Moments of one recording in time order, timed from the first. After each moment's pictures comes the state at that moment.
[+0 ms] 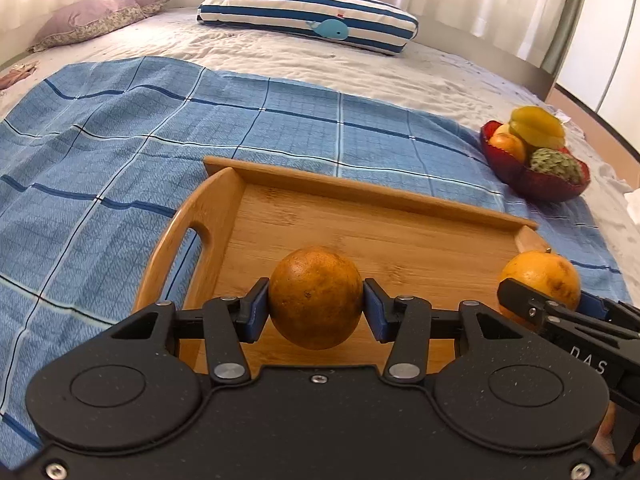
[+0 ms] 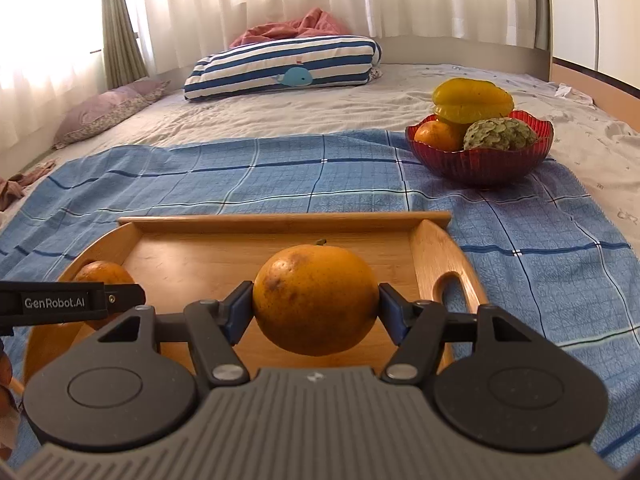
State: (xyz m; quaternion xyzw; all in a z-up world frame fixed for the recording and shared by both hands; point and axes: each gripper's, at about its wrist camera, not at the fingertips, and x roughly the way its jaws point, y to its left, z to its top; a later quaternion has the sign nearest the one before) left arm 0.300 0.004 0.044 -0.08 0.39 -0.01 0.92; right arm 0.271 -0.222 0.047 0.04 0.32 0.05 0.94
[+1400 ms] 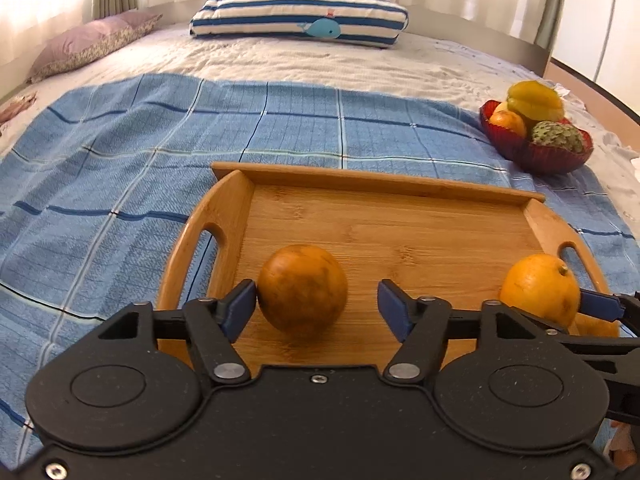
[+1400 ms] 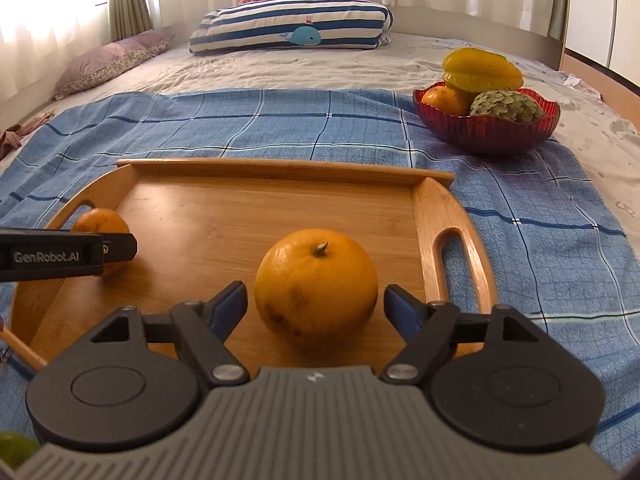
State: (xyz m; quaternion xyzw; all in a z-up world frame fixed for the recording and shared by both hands) left arm 0.281 0.001 0.048 -0.02 0.38 -0.01 0.92; right arm 0.254 -0.215 0.037 0.00 0.37 0.06 0.93
